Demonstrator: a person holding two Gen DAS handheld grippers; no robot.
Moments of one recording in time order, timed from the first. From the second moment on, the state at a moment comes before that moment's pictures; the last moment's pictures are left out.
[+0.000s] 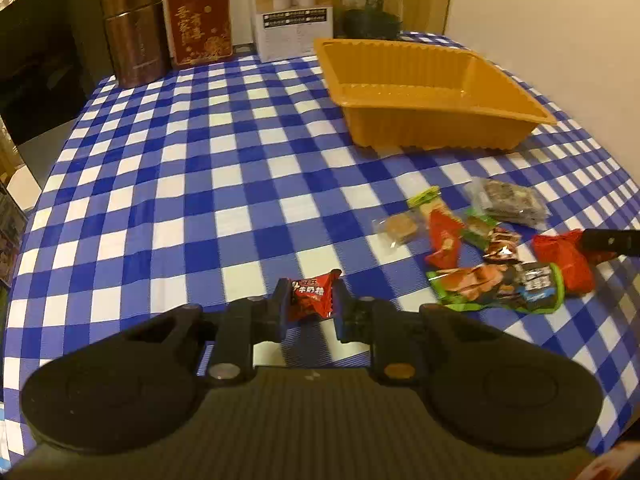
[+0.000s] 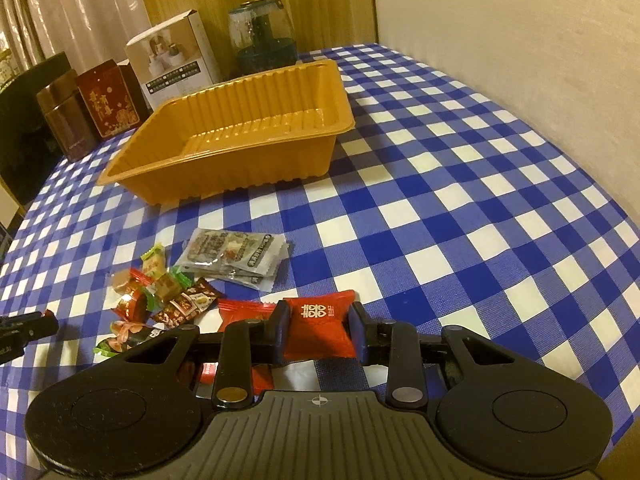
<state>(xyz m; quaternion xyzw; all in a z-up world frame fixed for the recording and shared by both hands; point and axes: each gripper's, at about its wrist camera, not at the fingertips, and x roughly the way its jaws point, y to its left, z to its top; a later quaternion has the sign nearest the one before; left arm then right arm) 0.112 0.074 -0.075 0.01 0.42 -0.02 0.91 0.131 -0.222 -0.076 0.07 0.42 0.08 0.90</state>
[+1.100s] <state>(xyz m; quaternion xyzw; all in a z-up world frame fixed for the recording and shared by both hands) 0.152 0.016 -0.004 -0.03 0.36 -0.07 0.93 0.139 -0.227 -0.040 0.08 0.37 0.09 0.92</state>
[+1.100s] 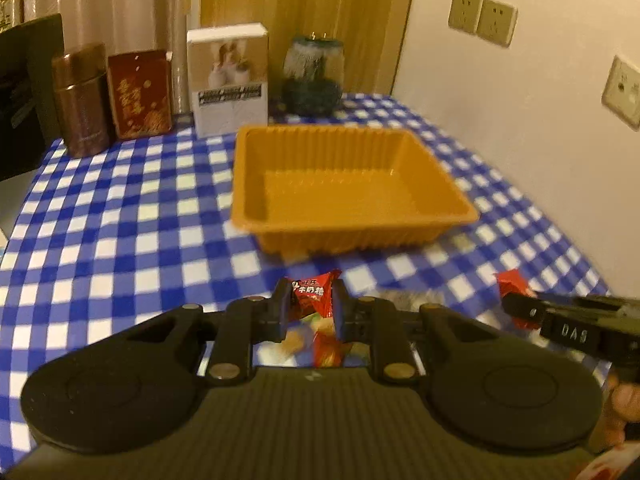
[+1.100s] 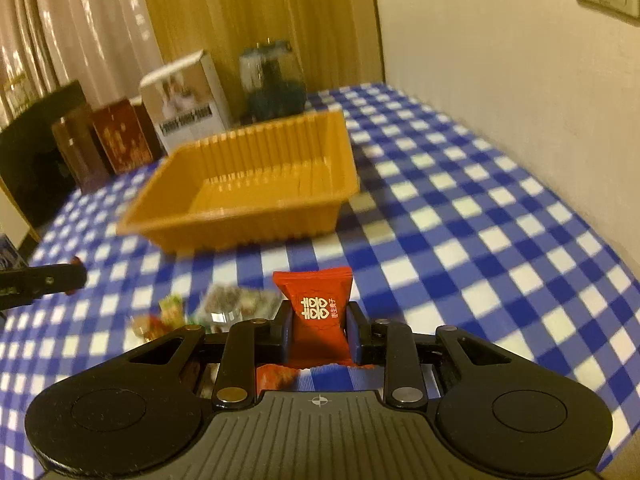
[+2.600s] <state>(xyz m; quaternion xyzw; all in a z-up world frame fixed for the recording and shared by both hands) 0.299 0.012 -0.024 -0.10 0.33 -0.04 0.94 0.297 -0.218 -0.045 0.12 0.33 0.13 0.93</state>
